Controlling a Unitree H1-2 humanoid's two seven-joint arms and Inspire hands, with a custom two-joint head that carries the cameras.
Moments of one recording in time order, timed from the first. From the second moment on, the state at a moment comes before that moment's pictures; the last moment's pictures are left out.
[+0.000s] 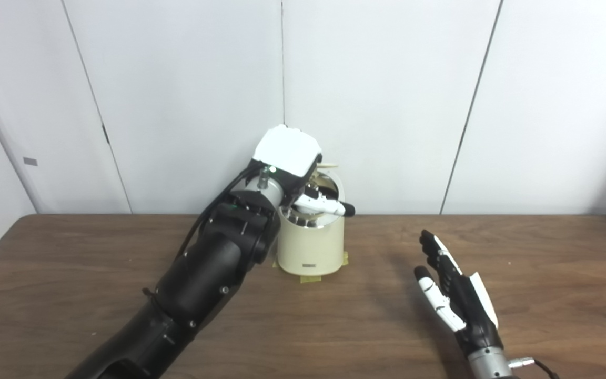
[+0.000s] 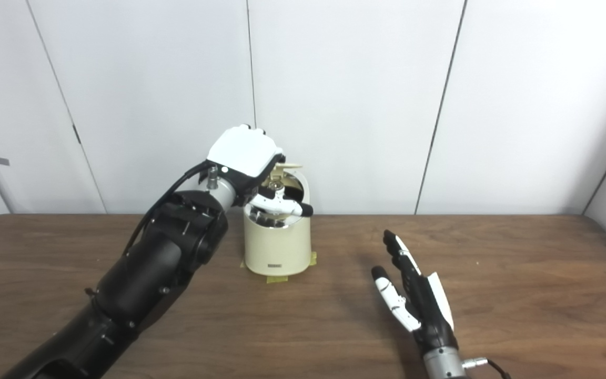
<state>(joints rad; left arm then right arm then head) -0.86 0.23 -0.51 0.01 1.33 0.29 -0.63 -0.15 -0.14 0.02 0.10 -0.15 -0.21 -0.05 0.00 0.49</state>
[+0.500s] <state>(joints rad) -0.81 0.22 -0.49 -0.06 1.34 0.25 -0.64 -0.15 -0.13 0.02 0.10 -0.15 -0.21 -0.05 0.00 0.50</state>
